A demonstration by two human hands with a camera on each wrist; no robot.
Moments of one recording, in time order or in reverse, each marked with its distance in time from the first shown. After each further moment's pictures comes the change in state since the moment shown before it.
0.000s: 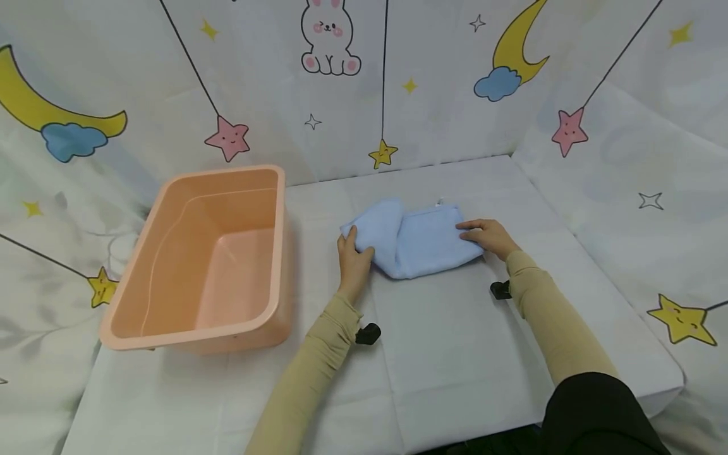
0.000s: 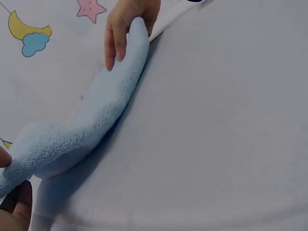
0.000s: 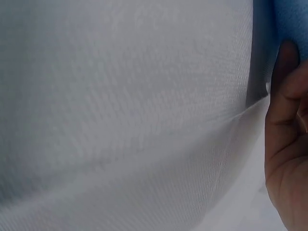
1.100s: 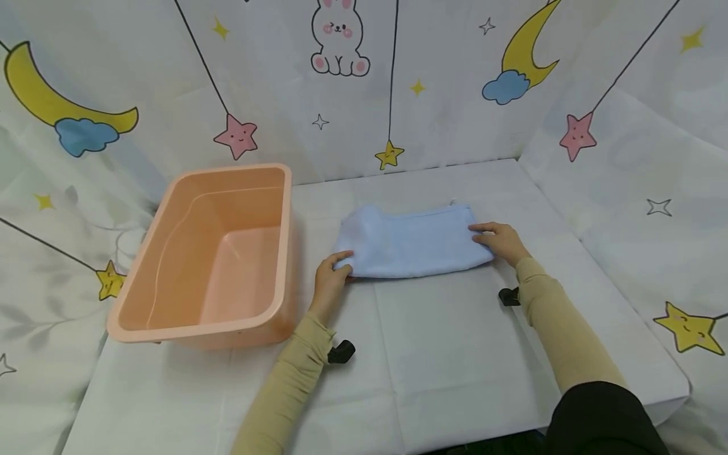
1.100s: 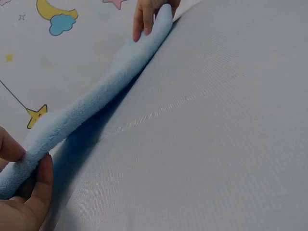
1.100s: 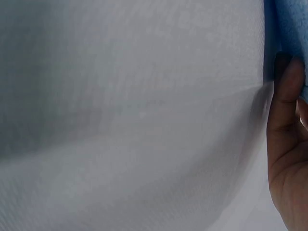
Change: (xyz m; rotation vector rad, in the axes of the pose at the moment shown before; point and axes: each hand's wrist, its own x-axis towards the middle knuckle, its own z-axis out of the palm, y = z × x) left_hand -0.021 -0.019 -0.060 -0.013 -0.039 -0.142; right_hand -0.007 0.008 -0.004 -0.040 0.086 -0.036
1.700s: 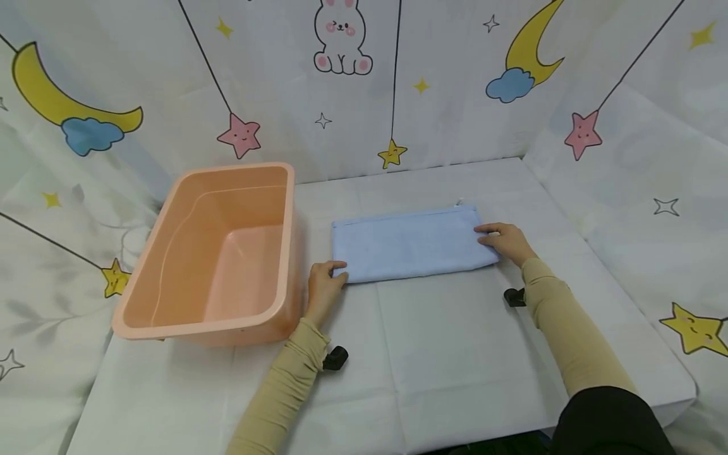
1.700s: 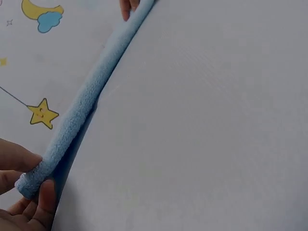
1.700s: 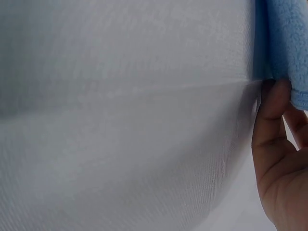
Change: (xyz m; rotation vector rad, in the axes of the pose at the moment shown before) left_hand -0.009 -0.006 -0.014 0.356 0.101 0.120; right_hand -0.004 -0.005 -0.004 -0.085 -0.010 0.002
